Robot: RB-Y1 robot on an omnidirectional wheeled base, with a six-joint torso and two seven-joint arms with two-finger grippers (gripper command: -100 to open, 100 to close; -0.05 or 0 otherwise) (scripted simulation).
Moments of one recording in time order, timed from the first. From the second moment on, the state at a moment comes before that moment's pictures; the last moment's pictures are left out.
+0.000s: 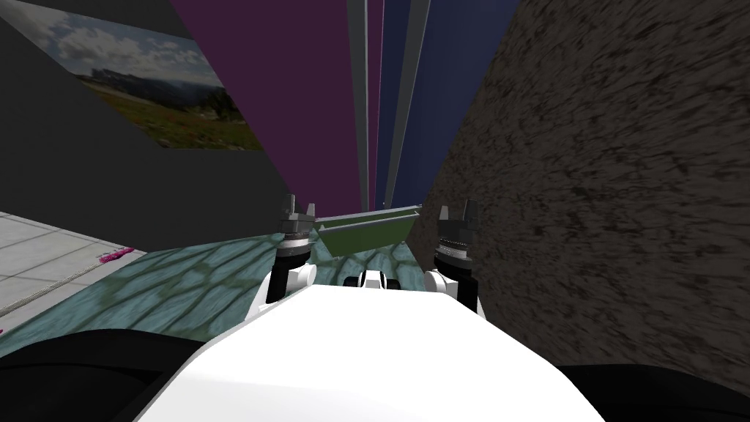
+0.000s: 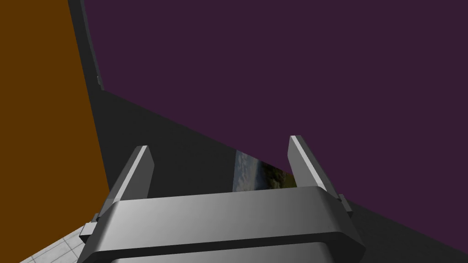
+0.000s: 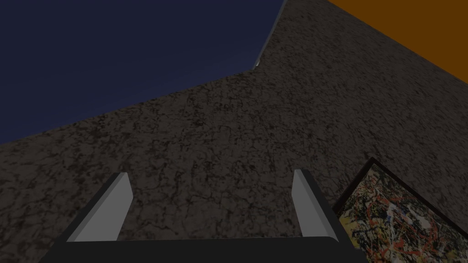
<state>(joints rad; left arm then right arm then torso) 0.49 0.04 0.06 -2.29 -0.03 -0.44 0.16 0.50 0.01 0.06 -2.37 -0.06 -0.46 0.07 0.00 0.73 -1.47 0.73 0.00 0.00</state>
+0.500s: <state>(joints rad) 0.46 0.13 0.07 -2.16 -0.02 -0.51 0.16 0.50 0.01 0.06 -2.37 -0.06 -0.46 0.07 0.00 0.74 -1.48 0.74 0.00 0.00</state>
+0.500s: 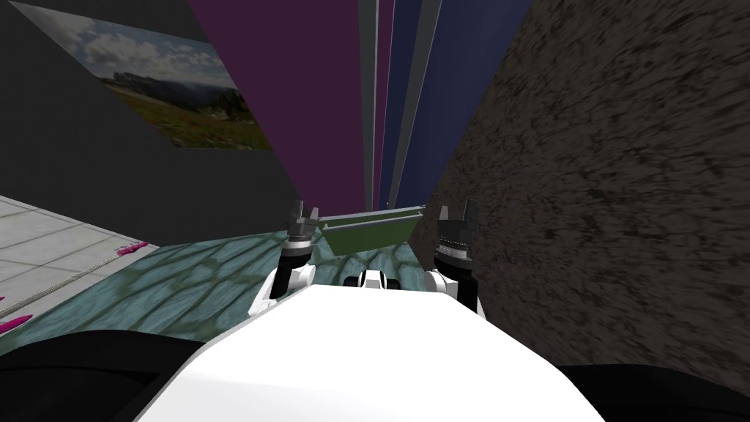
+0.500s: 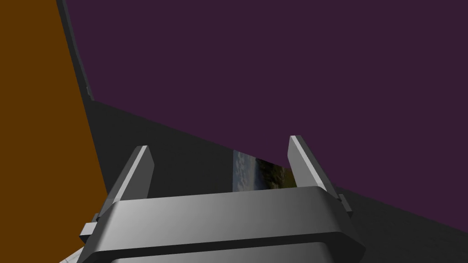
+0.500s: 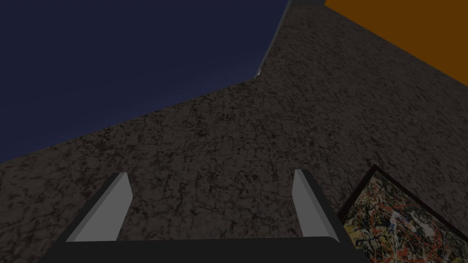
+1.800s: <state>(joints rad) 0.38 0.18 0.11 -1.81 -0.01 -0.71 0.14 0.50 0.01 0.06 -2.37 -0.06 -0.46 0.07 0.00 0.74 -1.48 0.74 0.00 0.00</state>
